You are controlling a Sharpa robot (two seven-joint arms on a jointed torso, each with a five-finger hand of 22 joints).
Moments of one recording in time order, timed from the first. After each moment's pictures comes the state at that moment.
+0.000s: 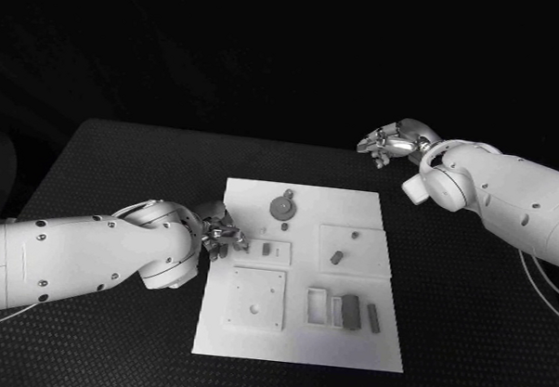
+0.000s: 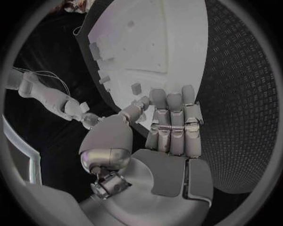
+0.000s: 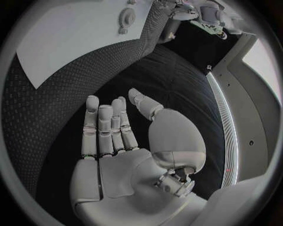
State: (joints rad) left arm 1.26 -0.73 -0.24 1.58 -1.01 -0.33 -0.57; left_hand 0.87 0.06 0.70 -0.26 0.05 1.09 0.07 0.31 0.58 1.33 -0.04 0.70 0.66 1.19 -0.08 0.92 0.86 0.01 1.15 -0.17 0.26 1.21; right arm 1.28 -0.63 0.01 0.91 -0.69 -0.11 0.07; right_hand 1.02 -0.08 0.64 -0.28 0.05 0.91 0.13 0.39 0.57 0.85 0.04 1.14 0.61 0.97 -0.06 1.35 0.75 0.25 0.89 0.11 0.75 1.31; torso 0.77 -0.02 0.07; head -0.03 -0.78
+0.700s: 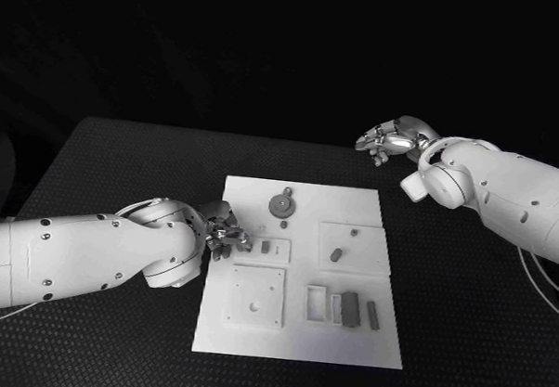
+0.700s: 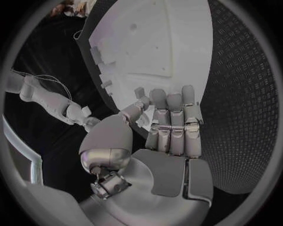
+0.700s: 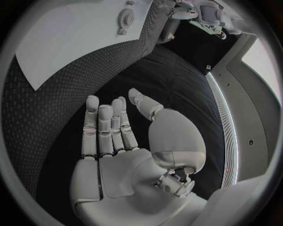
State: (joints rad) left arm 1.26 -0.72 -0.24 1.58 -1.02 -0.30 -0.57; left_hand 0.87 0.06 0.71 -0.26 0.05 1.09 0.07 0.31 0.58 1.33 -0.04 0.70 0.66 1.18 -0.09 0.94 0.84 0.01 1.15 -0.17 0.26 1.22; right arm 1.28 -0.63 0.01 0.91 -0.69 -0.10 0.07; right_hand 1.02 -0.08 0.64 -0.28 0.05 0.91 0.13 0.39 0.57 0.85 0.04 1.14 0.61 0.97 -0.06 1.34 0.75 0.25 0.89 0.11 0.75 1.31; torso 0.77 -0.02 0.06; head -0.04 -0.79
